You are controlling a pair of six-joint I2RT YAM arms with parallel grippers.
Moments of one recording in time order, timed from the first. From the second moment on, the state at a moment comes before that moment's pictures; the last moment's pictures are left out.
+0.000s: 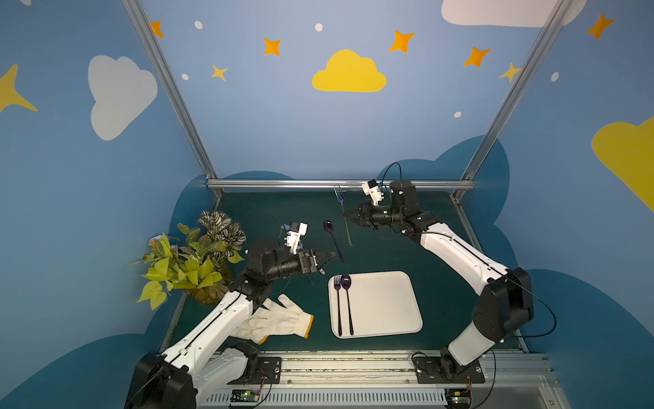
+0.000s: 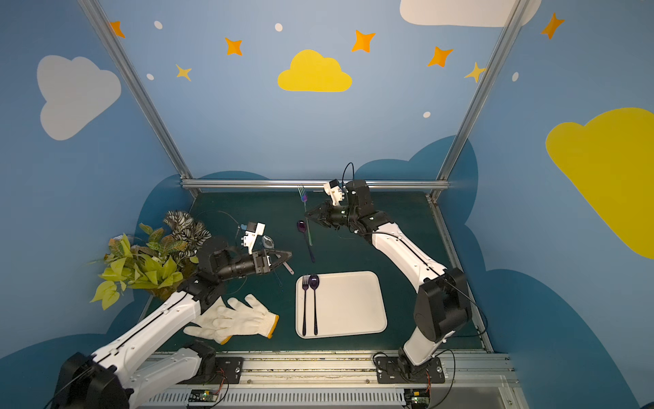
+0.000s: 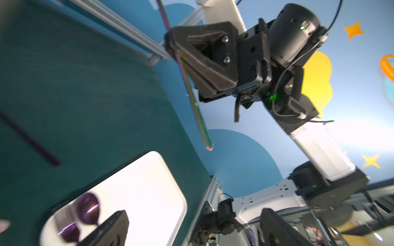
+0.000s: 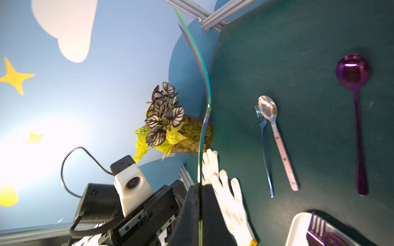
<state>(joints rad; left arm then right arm) -0.42 1.10 0.67 0.29 0.82 -0.86 0.52 1.62 1.39 -0.16 -0.76 0.88</state>
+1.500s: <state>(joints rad) -0.53 1.23 0.77 0.35 0.72 -0.94 0.66 1.43 1.46 -0.55 -0.41 0.73</state>
